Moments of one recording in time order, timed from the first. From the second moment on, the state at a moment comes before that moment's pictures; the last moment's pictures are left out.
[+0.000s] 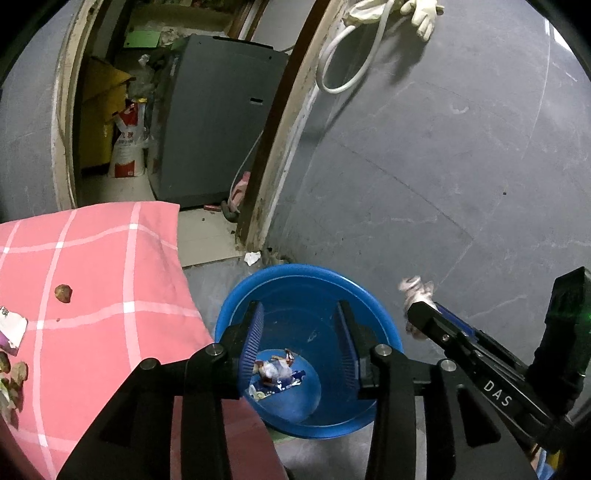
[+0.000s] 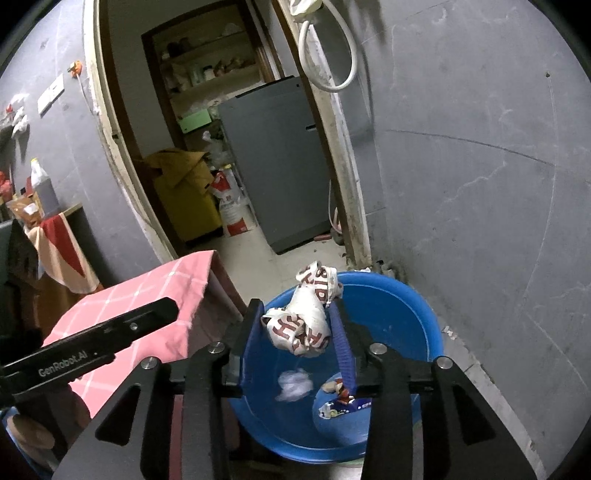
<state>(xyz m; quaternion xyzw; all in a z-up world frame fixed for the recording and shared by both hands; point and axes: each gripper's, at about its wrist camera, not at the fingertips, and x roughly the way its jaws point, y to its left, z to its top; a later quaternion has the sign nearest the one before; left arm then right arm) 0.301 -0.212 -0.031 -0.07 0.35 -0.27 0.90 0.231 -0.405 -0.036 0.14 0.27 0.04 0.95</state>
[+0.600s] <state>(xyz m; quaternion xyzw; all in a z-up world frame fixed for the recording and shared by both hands) 0.246 -0.144 0.030 -0.08 0.21 -0.21 0.95 0.191 -0.384 0.014 0.10 0.16 0.04 0.98</state>
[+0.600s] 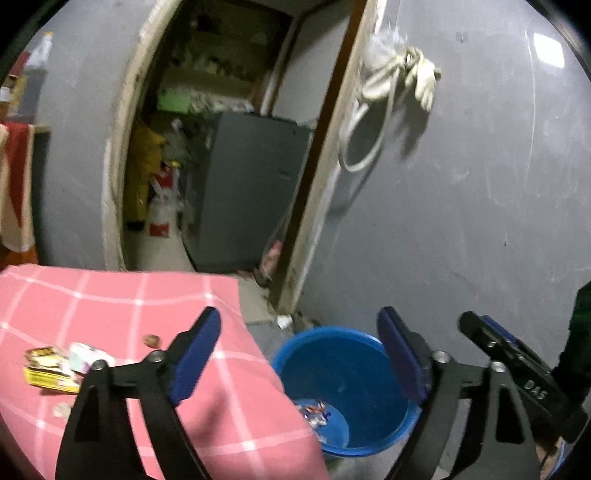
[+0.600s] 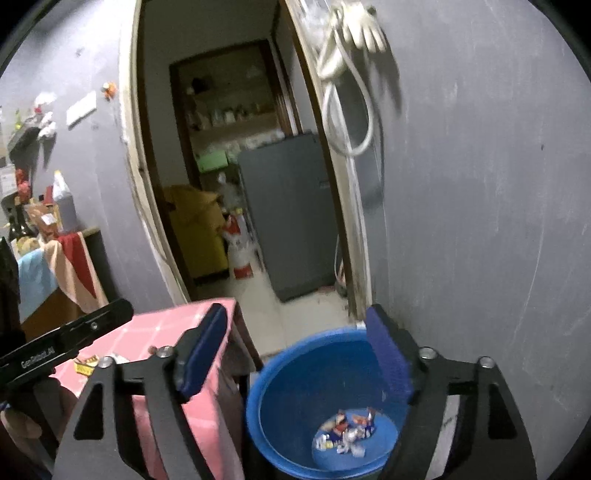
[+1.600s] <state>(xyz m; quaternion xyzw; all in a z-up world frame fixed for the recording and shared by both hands) 0.129 -0.024 0.052 -0.07 0.10 -0.07 0.99 0.130 -0.286 0.053 0.07 0.06 0.11 0.99</state>
